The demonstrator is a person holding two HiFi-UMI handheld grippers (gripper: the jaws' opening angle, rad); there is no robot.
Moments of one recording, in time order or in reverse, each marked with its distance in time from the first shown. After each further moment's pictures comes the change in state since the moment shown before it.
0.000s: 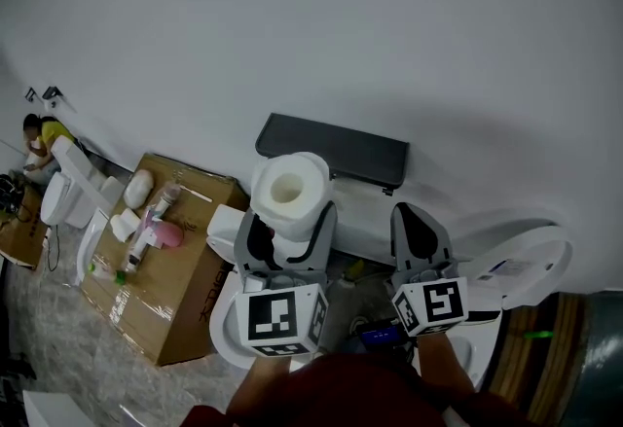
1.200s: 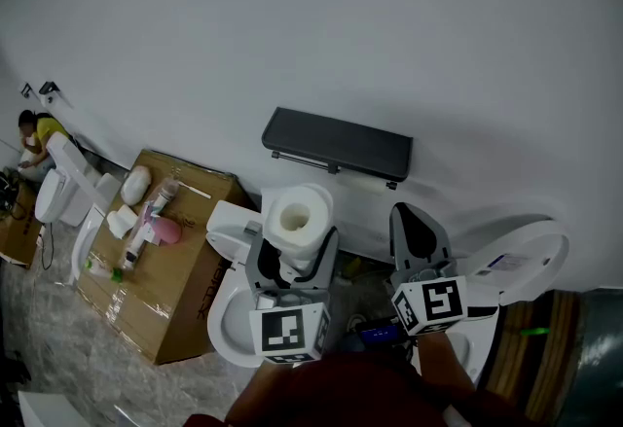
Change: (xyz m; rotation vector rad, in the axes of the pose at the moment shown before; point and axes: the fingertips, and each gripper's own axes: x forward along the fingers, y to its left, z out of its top) left arm -0.037 0.011 -0.049 -0.011 -0.012 -0.014; right arm -0.007 0.023 -0.001 -0.030 0.017 0.004
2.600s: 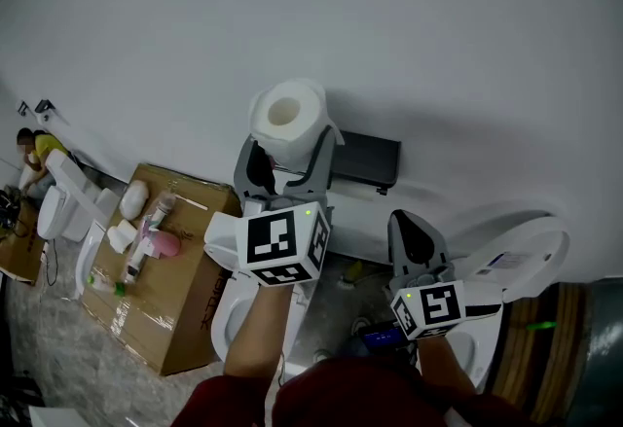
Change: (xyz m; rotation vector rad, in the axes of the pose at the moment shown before) left arm 0.124 -0.009 0.099 0.022 -0.169 -0.058; right arm -0.006 -0.022 -0.009 0.029 0.015 -0.038
